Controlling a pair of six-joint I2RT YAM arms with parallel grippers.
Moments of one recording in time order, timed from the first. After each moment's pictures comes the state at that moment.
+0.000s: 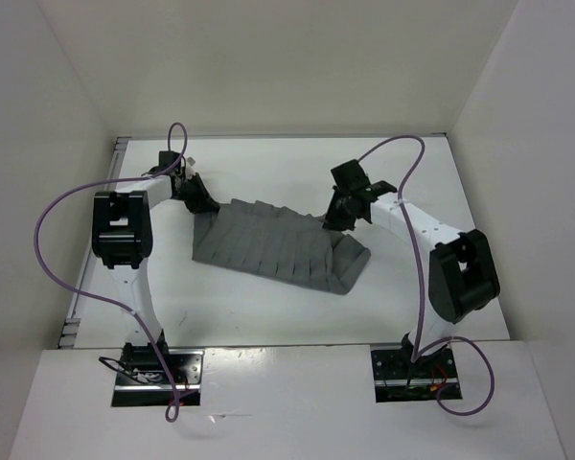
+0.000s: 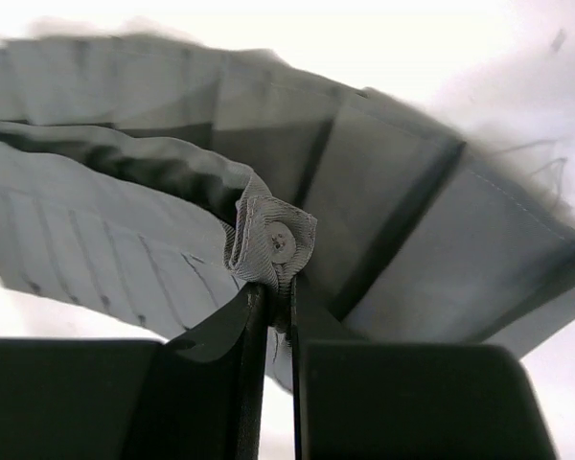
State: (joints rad) left arm 0.05 2.15 1.47 -0.37 0.49 -0.53; right arm 0.44 1.64 1.23 -0.58 0.02 0.78
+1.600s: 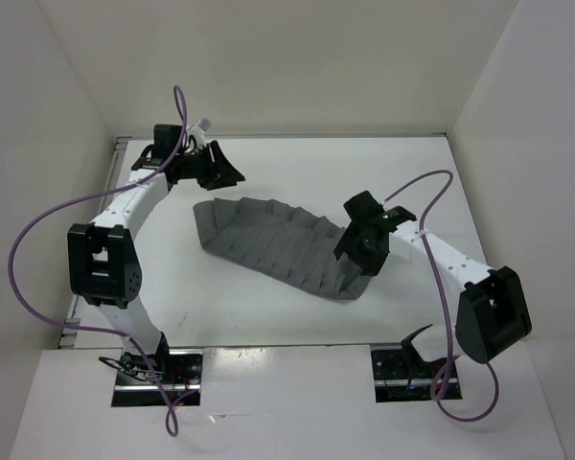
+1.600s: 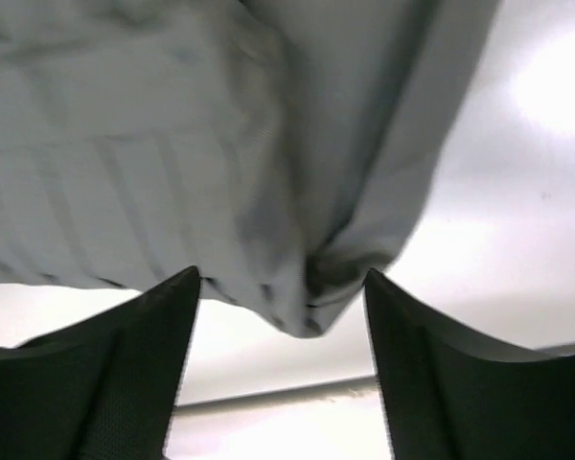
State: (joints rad) left arm -0.06 1.75 1.45 -0.38 0.72 -0.51; right arm 0.48 1.38 1.00 -0.86 0.14 1.04
